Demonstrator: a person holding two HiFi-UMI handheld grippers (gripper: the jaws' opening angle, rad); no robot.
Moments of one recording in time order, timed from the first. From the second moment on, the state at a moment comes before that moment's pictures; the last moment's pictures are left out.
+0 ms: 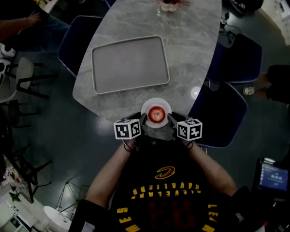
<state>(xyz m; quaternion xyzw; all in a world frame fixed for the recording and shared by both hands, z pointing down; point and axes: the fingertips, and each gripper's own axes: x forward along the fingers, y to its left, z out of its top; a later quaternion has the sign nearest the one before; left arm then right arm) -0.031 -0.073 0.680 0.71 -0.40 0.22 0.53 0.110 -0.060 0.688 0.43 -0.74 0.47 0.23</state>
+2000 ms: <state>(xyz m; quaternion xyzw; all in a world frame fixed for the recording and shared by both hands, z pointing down) -0.125 -0.176 0.541 0.68 -0.35 -0.08 0.63 0.036 -0.186 0.554 0.33 -0.71 0.62 -0.02</state>
